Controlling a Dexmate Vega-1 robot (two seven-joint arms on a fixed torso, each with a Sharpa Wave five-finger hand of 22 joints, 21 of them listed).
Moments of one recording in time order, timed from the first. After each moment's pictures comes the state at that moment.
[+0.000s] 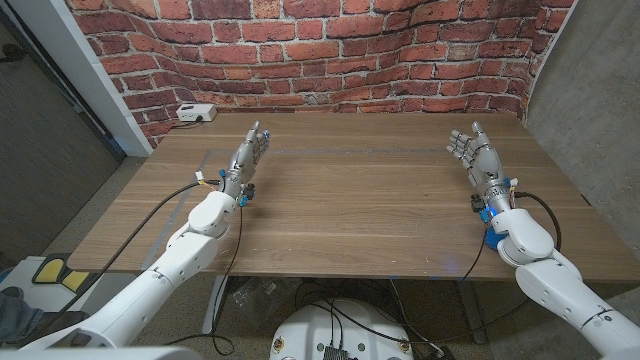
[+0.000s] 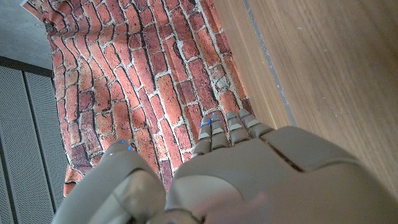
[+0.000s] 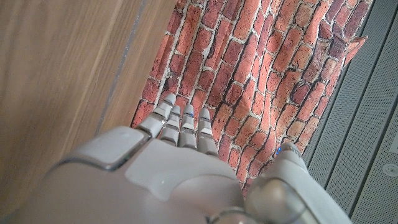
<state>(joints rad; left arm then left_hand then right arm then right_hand) 0.98 0.58 0.34 -1.50 -0.55 -0.32 0.10 0.28 -0.04 0.10 0.07 0.35 0.13 0.08 0.26 0.18 0.14 0.03 0.25 0.18 0.08 0.03 0.21 0.18 0.01 0.00 0.26 0.18 -1.26 -0.69 -0.15 -1.68 0.56 0.44 -0.15 0.10 -0.06 0.26 -0.07 0.20 0.21 0.11 0.22 0.19 0.19 0.15 0.23 0.18 0.10 0.10 0.19 0.18 0.22 -0.02 0.22 0.18</state>
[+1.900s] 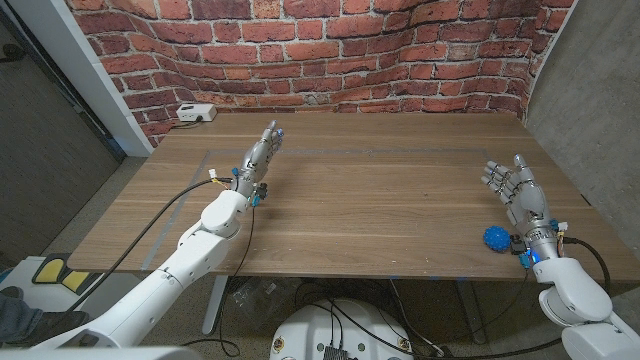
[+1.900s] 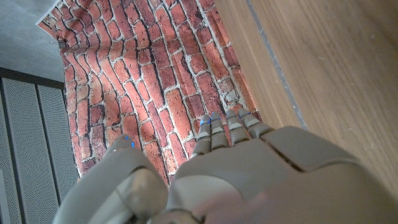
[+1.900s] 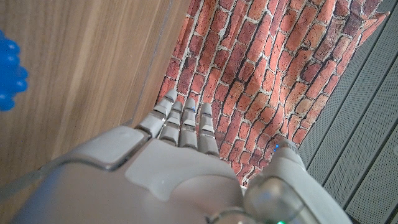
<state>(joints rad) 0.98 0.56 0.39 -1.56 -0.49 -0.29 0.14 0.31 -0.01 0.11 0.06 0.34 0.16 0.08 0.25 0.18 0.16 0.03 0.24 0.18 0.09 0.04 0.20 0.18 0.02 0.00 0.25 0.18 -1.67 -0.62 0.12 -1.84 0.54 0.51 -0.16 0.12 -0.04 0.26 -0.09 0.20 0.30 0.08 0.23 0.19 0.28 0.14 0.25 0.18 0.16 0.11 0.19 0.18 0.27 -0.01 0.23 0.18</state>
